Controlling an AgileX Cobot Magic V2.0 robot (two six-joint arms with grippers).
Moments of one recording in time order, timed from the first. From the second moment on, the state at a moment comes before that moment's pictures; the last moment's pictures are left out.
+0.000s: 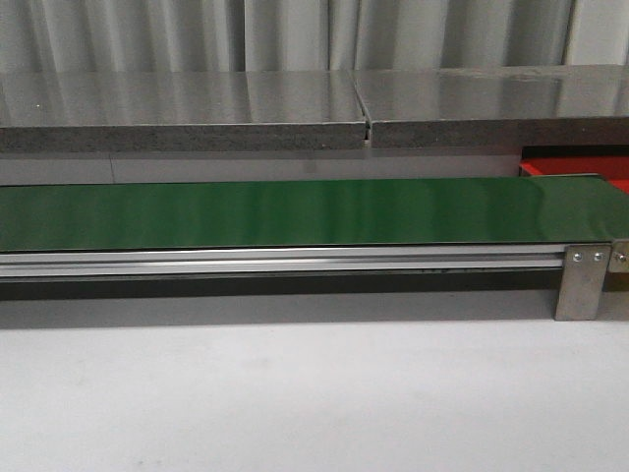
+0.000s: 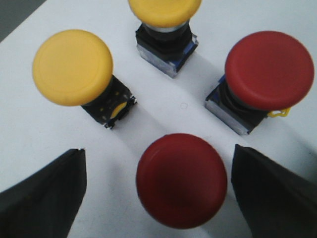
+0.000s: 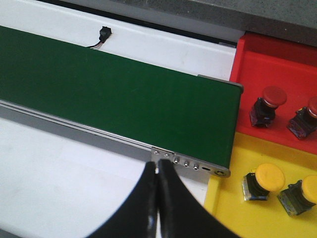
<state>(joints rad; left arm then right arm) 0.39 2.00 -1.37 0.46 0.47 -0.69 -0.18 0.75 -0.82 0.49 0.80 -0.57</state>
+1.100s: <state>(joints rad) 0.31 1.61 -1.37 0.36 0.67 -0.48 -0.18 0.75 -0.82 0.49 0.80 -0.57</state>
